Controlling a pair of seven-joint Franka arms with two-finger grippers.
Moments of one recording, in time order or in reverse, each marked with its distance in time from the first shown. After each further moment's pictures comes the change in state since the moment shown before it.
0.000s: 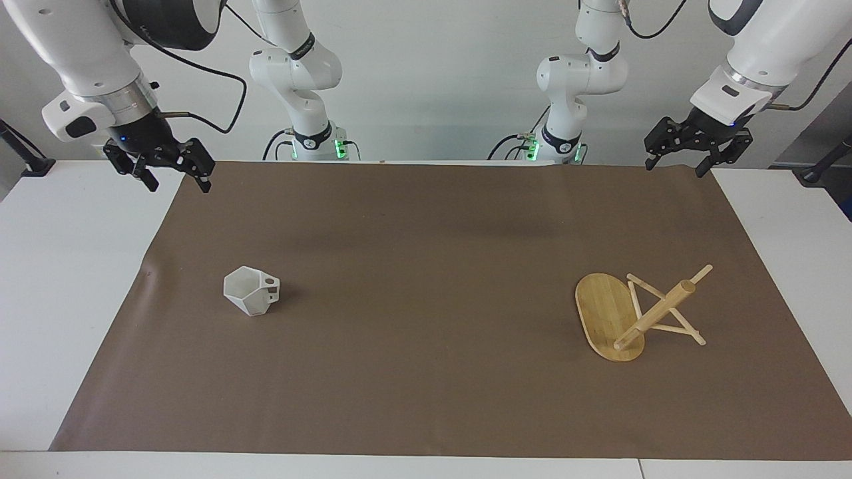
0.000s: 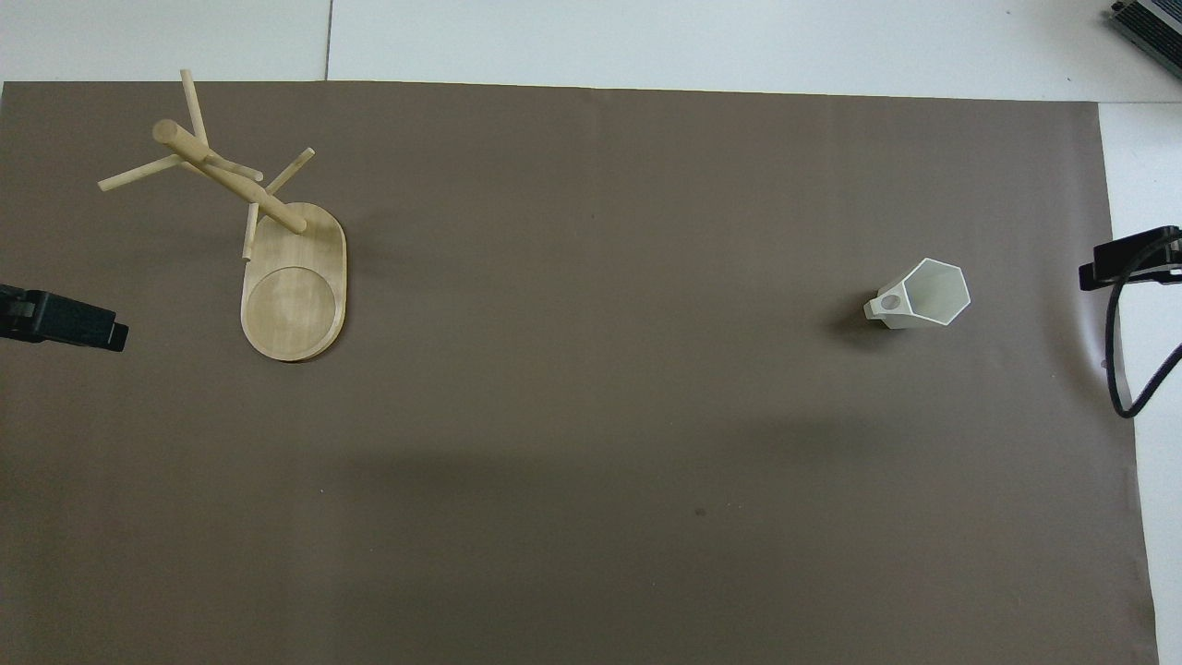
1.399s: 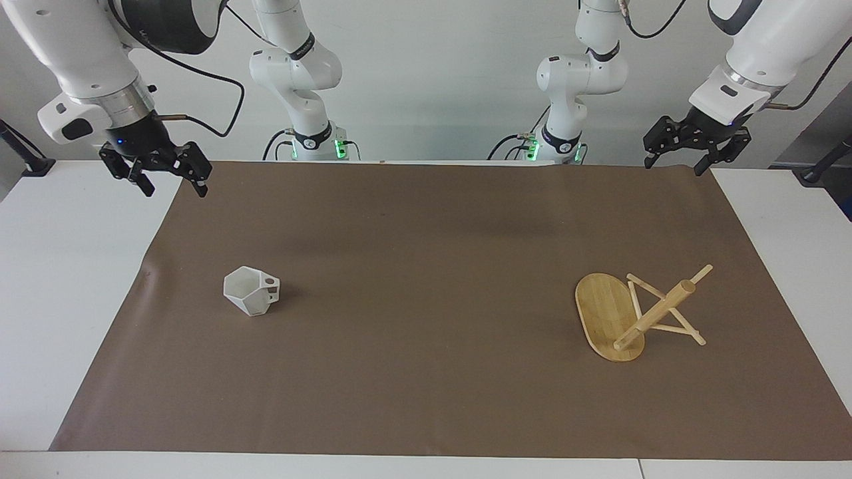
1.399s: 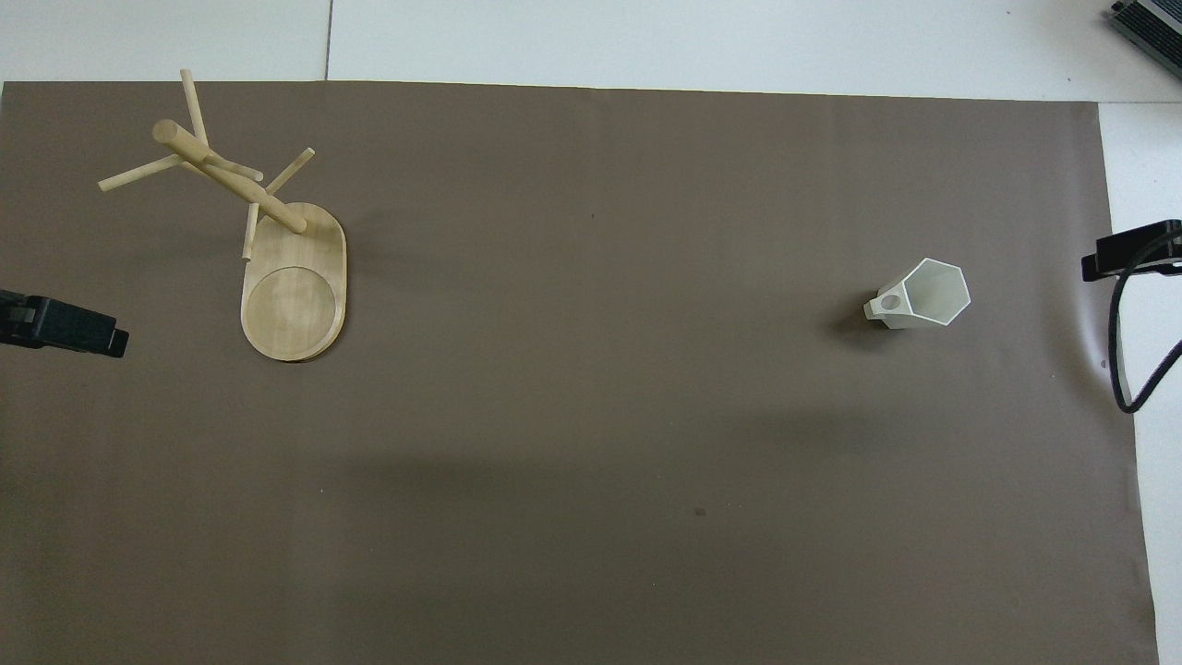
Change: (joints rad) left arm 0.000 -0.004 0.000 -0.004 0.000 -0.014 -0.001; right arm -0.003 0.005 -0.005 -0.004 0.000 0.036 -0.043
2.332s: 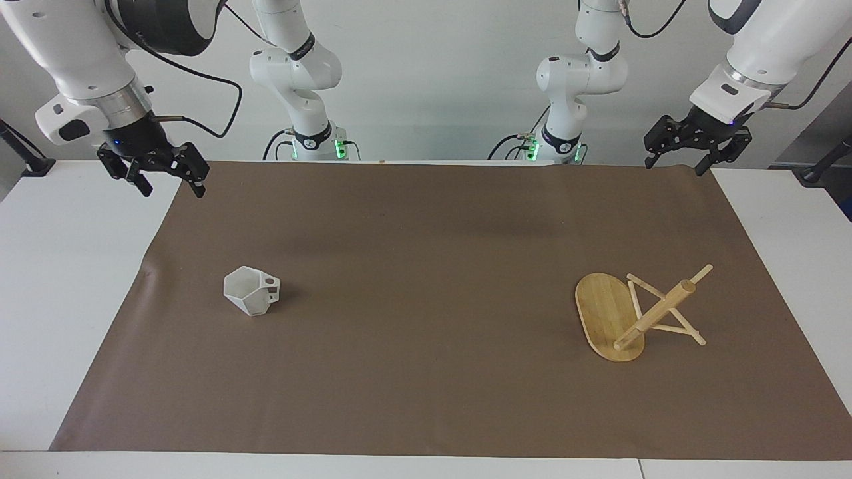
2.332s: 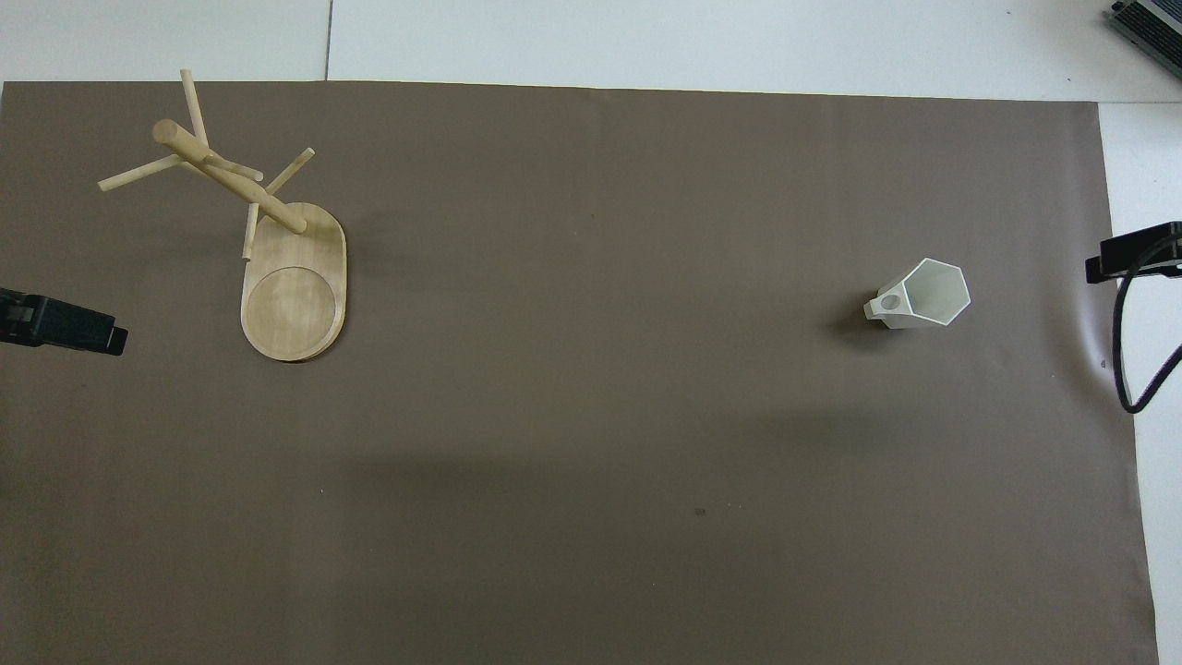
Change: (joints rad) left arm 0.000 -0.002 0.000 0.000 0.000 0.012 0.022; right arm -0.005 0.000 -0.004 -0.005 0.000 -0.001 0.000
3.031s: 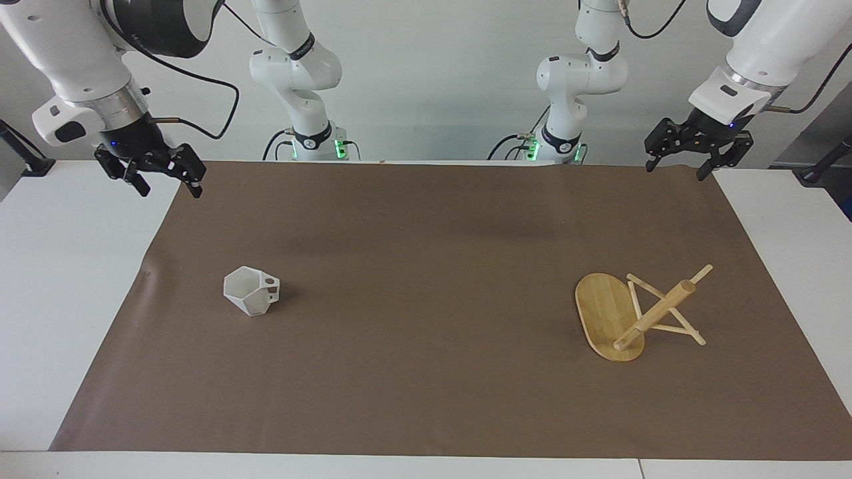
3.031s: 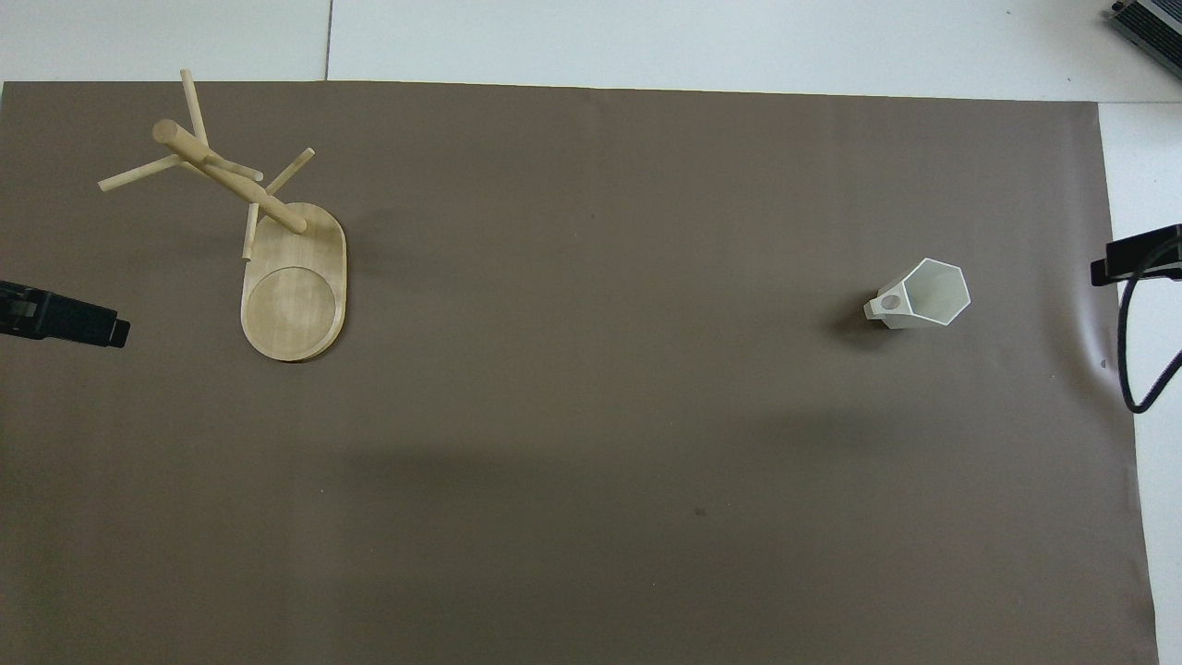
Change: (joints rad) left arm 0.000 0.000 0.000 -0.011 0.000 0.034 0.019; right arm -0.009 0.000 0.000 -0.007 0.000 0.000 0.000
